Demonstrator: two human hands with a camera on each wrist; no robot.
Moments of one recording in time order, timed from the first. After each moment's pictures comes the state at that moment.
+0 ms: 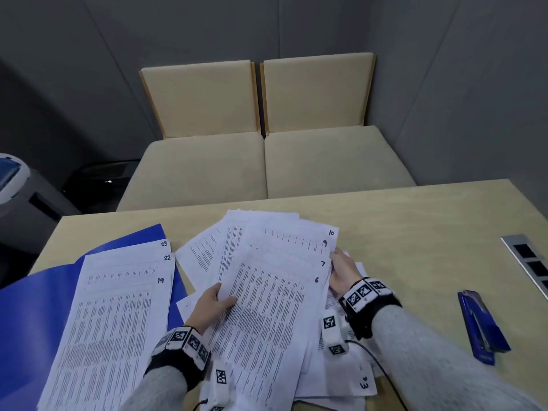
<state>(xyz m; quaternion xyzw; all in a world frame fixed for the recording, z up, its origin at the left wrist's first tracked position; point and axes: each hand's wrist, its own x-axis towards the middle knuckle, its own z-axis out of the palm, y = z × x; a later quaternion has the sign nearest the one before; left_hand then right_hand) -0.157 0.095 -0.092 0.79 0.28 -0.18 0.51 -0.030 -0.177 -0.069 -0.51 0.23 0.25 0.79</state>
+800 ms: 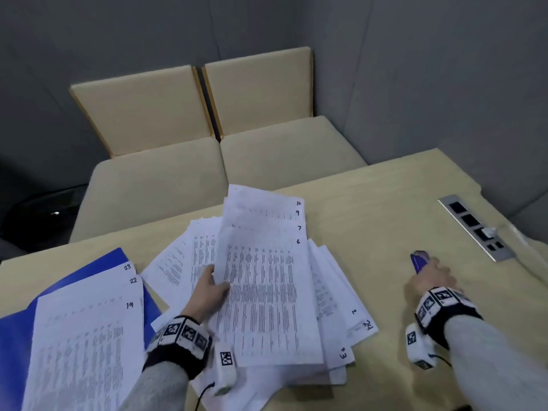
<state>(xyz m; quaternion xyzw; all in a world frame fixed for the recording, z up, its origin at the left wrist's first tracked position) -0.117 0.042 -0.054 0.77 0.25 -0.18 0.56 -0.096 -0.401 -0.082 -0.90 0.40 0.15 0.07</state>
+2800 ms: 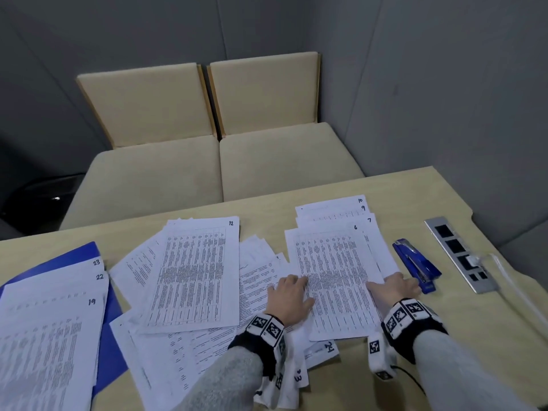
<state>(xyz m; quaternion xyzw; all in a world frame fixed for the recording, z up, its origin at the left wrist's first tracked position) -0.093 -0.183 -0.075 0.95 -0.08 -0.24 0.16 -0.058 -0.412 -0.084 -0.89 0.37 0.18 0.21</state>
